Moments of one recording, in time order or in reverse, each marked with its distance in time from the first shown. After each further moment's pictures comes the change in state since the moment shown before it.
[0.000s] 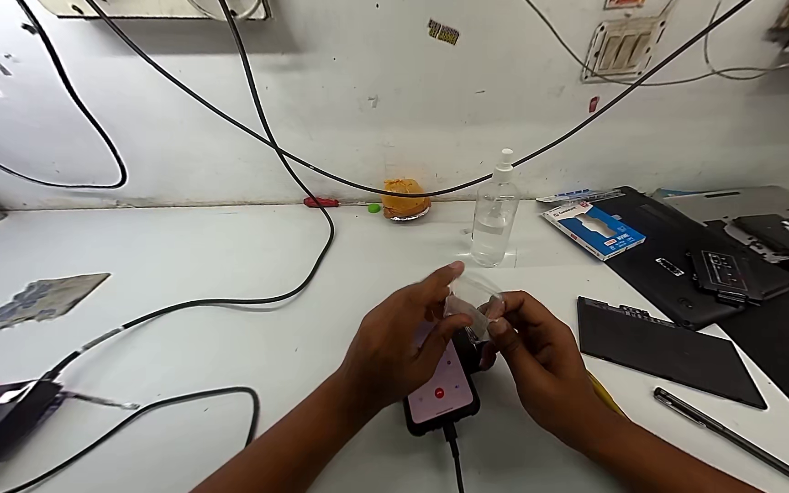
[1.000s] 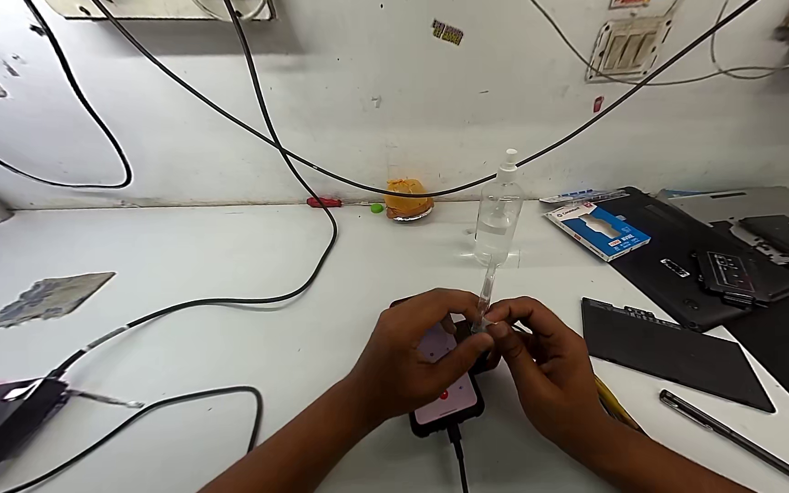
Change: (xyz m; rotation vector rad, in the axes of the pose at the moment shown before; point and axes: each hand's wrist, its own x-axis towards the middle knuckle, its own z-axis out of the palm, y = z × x) left_hand 0.001 0.005 0.002 -0.292 -0.133 -0.133; right_hand -0.006 0.002 0.005 -0.117 0.084 -0.084
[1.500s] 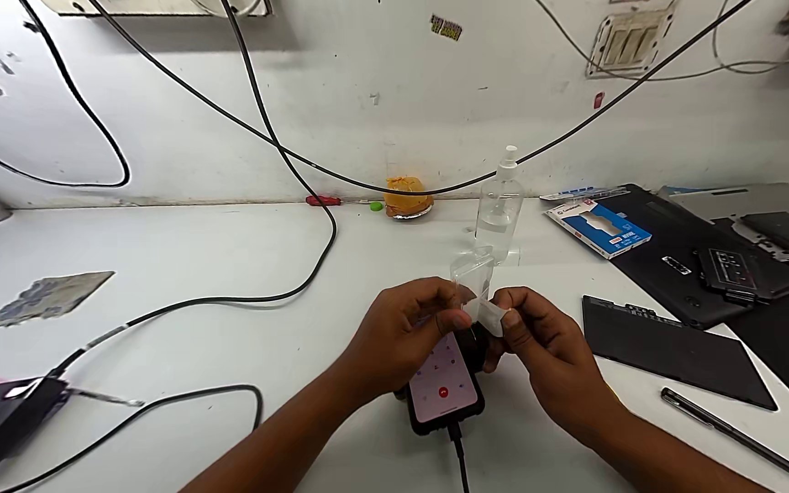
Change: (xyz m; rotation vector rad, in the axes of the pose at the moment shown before) left_hand 0.007 0.002 -0.014 -0.248 -0.096 -0.292; right_hand 0.009 -0.009 -0.007 0.209 -0.115 0.212
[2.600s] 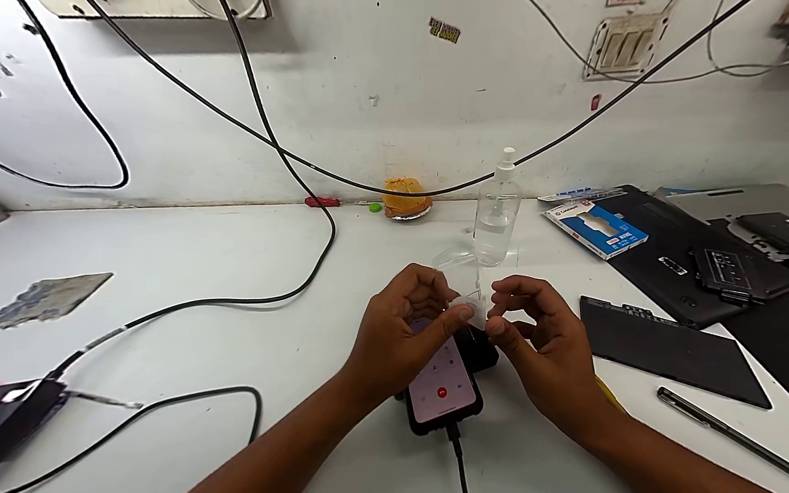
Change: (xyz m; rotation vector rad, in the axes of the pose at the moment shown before) left_hand -0.002 -0.003 0.011 -0.057 0.177 0.049; right_hand 0.003 0.009 0.000 -0.213 0.213 -0.136
